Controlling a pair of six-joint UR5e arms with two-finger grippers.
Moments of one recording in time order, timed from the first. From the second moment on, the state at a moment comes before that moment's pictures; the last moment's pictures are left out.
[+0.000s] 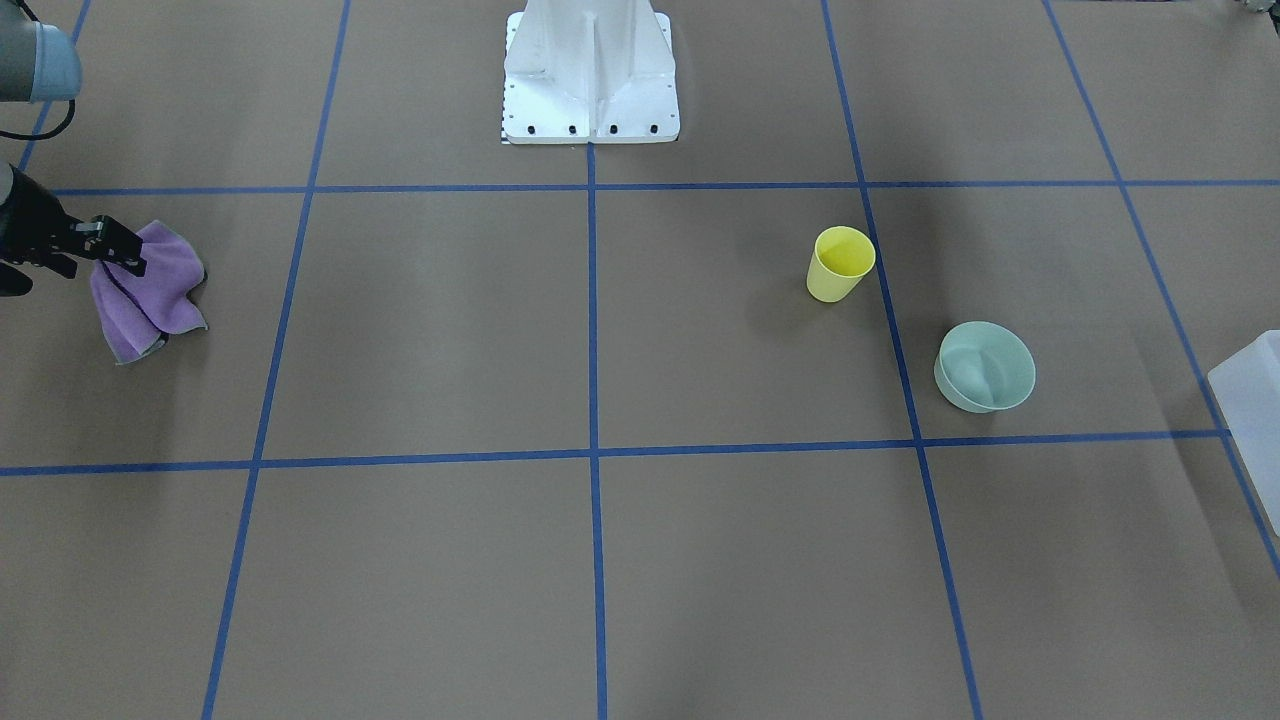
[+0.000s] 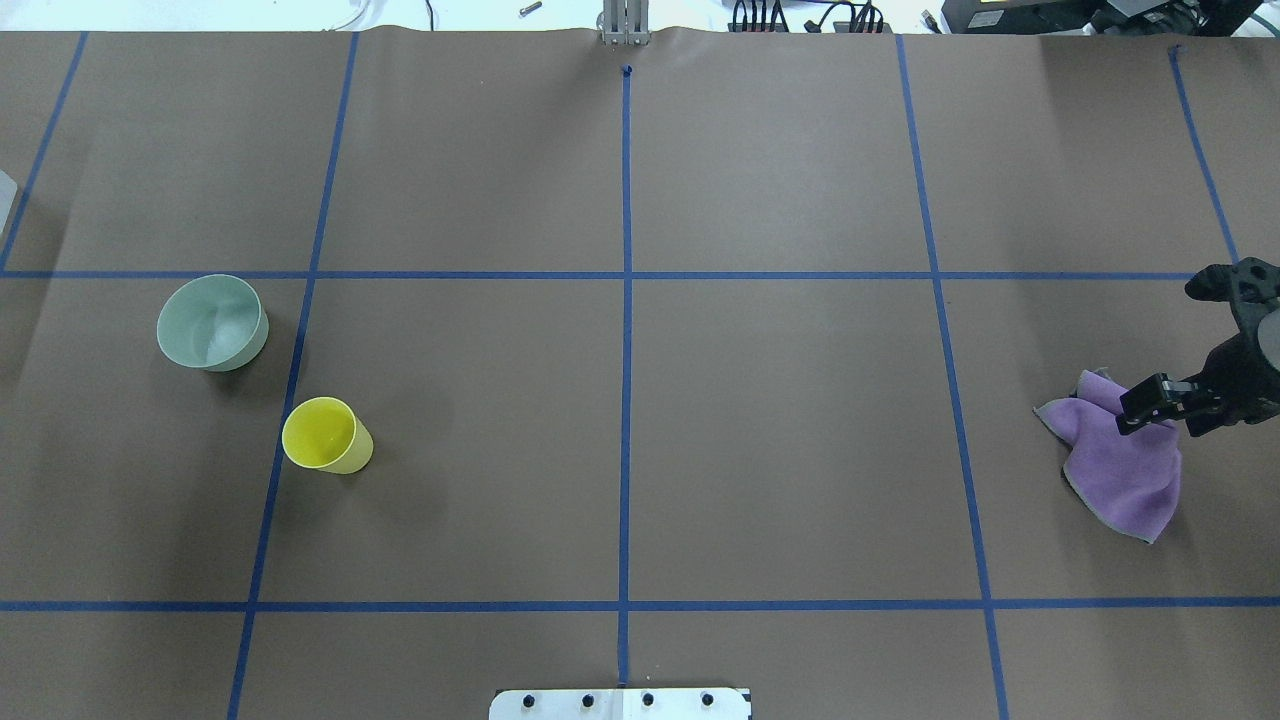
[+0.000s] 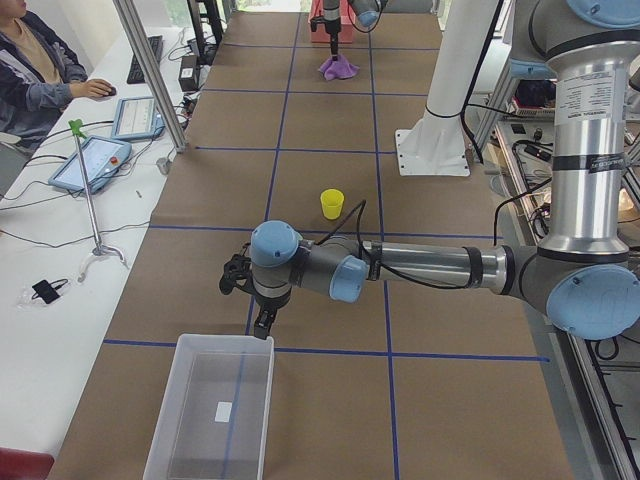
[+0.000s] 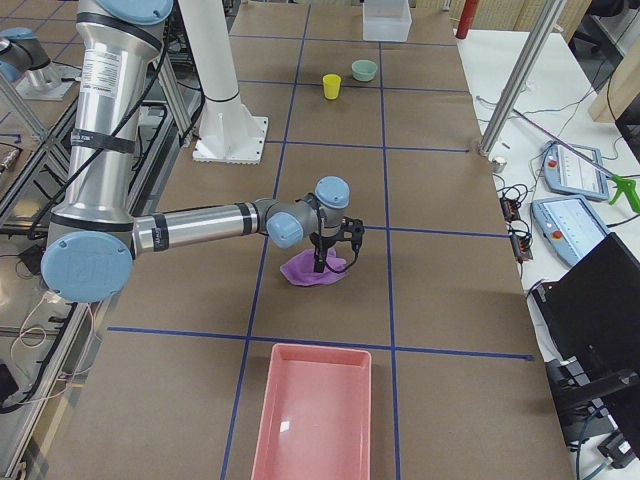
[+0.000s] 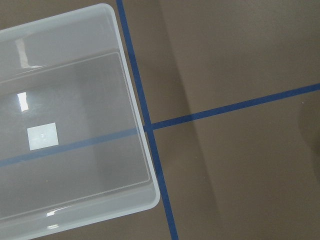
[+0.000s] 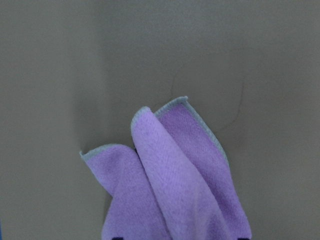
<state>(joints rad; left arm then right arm) -1.51 -1.51 -1.66 -1.81 -2.35 0.00 0.96 -1.75 1.84 -1.22 2.29 0.75</state>
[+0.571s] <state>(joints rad) -1.51 -1.52 -1.66 -1.81 -2.36 -0.01 1.04 -1.77 1.89 -1.23 2.35 0.74</state>
